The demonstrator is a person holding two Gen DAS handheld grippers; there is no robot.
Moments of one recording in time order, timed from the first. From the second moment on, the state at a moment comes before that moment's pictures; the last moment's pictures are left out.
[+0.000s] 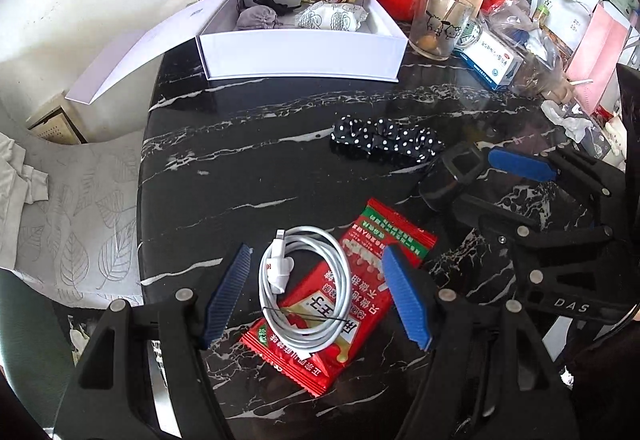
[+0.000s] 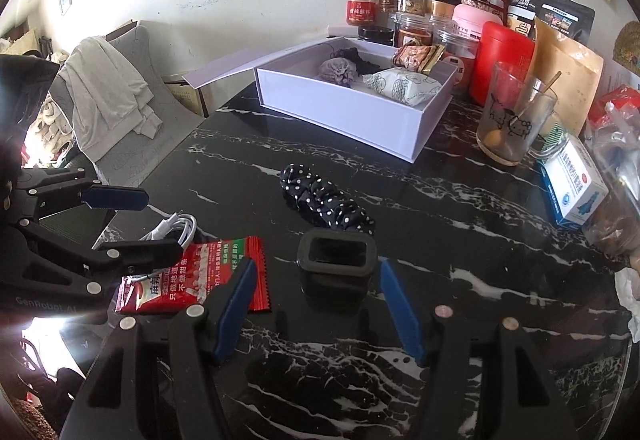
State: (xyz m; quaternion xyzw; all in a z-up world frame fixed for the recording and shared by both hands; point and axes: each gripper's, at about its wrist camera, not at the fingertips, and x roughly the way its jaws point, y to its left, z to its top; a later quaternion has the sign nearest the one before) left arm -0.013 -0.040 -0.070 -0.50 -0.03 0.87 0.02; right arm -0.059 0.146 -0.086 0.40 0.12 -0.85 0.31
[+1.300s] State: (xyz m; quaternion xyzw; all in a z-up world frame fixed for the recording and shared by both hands) left arm -0.065 -0.041 -0.100 -0.50 -0.04 0.86 0.07; right arm -0.071 0.183 -0.104 0.42 0.11 -0.86 0.26
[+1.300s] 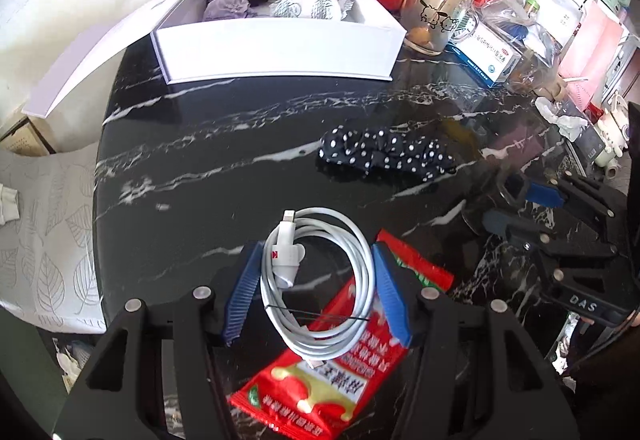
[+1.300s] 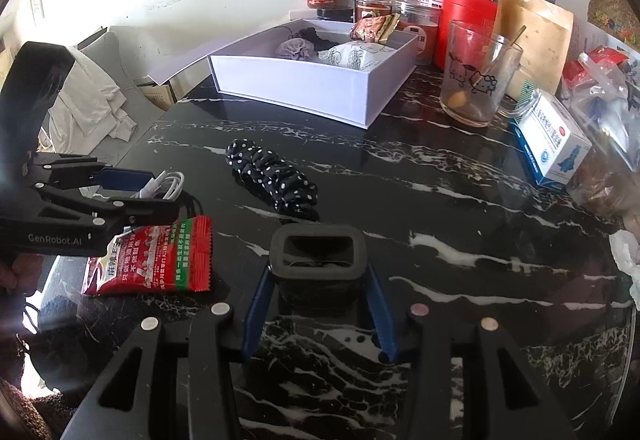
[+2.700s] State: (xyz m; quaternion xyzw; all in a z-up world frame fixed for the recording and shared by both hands) left arm -0.085 -0.030 -0.096 -0.50 -0.01 0.86 0.06; right arm -0.076 0.174 -0.102 0.42 0.11 -0.85 0.29
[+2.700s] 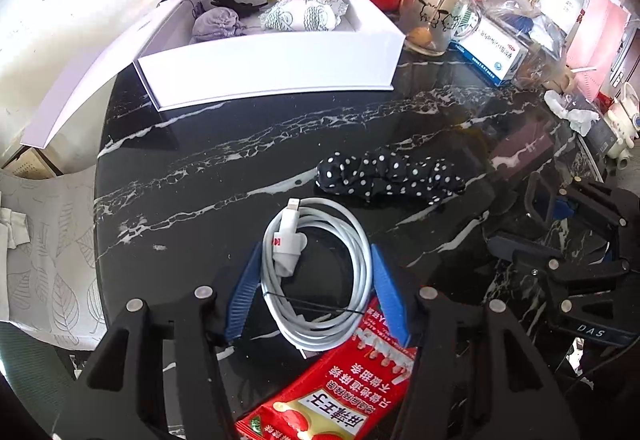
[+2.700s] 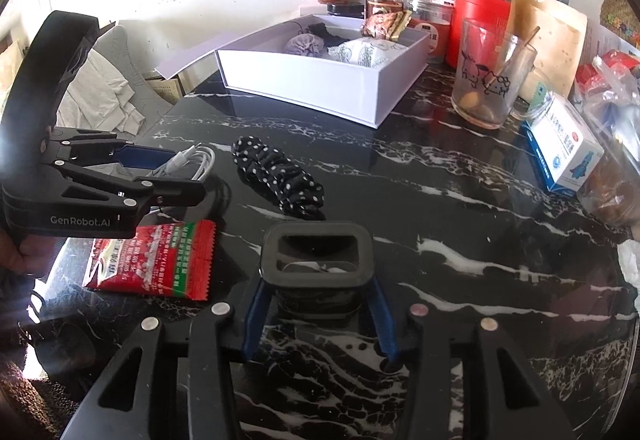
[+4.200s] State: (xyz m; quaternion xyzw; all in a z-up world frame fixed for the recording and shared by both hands) left arm -0.129 -0.012 0.048 -0.41 0.04 0.91 0.07; right arm -0.126 0.161 0.017 0.32 0.16 -0.88 0.32
